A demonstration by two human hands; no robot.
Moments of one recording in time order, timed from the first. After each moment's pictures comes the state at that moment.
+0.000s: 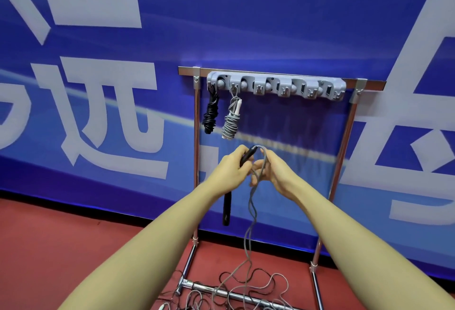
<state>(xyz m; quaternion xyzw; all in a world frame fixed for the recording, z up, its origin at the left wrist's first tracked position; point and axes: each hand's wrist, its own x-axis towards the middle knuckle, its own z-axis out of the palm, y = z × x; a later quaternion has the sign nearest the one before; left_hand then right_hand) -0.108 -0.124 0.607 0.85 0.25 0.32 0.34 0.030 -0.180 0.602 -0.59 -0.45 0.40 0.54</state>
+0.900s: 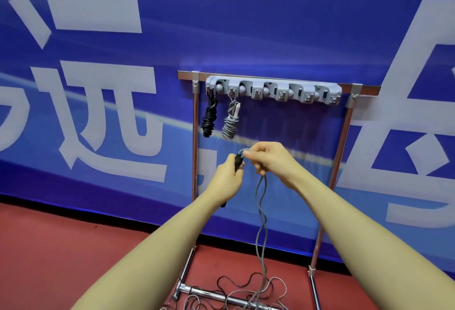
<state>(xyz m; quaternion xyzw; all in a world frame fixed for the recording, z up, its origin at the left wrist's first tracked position) -0.106 -0.127 0.594 0.81 0.32 0.34 0.37 0.016 -0.197 0.646 -0.61 -0.54 0.26 0.51</state>
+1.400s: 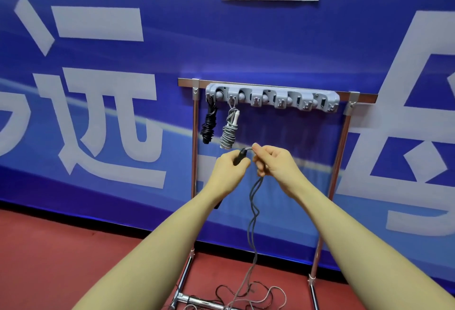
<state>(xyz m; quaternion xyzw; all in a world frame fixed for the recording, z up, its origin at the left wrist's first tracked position) -0.104 -0.131 0.623 0.75 0.26 0.41 0.45 0.017 -0.198 0.642 -0.56 -0.51 0.25 0.61</state>
